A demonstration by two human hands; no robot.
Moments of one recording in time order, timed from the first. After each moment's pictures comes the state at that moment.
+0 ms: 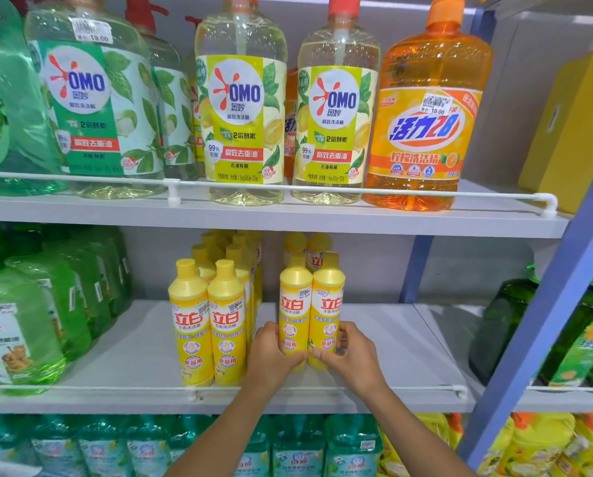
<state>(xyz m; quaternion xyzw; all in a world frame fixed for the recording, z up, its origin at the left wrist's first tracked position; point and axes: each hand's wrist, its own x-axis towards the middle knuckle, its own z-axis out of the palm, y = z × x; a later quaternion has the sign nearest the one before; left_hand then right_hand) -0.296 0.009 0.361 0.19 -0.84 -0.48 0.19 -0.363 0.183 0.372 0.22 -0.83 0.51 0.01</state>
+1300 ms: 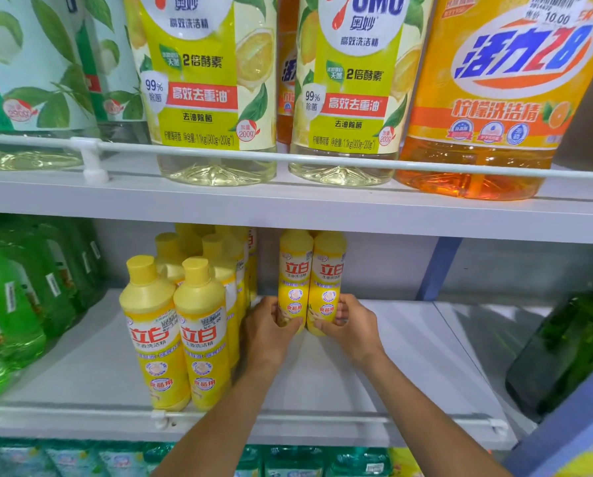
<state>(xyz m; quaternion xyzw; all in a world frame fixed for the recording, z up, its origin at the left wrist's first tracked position) -0.387 -0.010 0.344 0.25 -0.78 -0.51 0.28 -0.462 0.144 0.364 0.19 -0.81 0.56 -0.05</state>
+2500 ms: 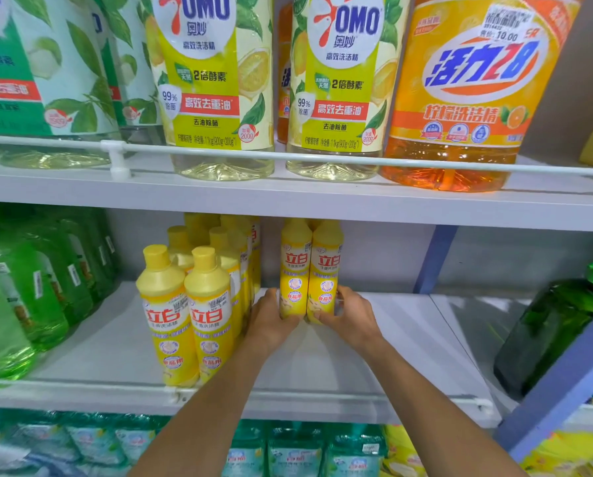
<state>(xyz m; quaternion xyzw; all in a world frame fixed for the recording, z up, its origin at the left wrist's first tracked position) -0.371 -0.017 0.367 0.22 -0.86 -0.44 0.15 -0.450 0.150 0.384 0.22 -0.89 0.40 -0.03</state>
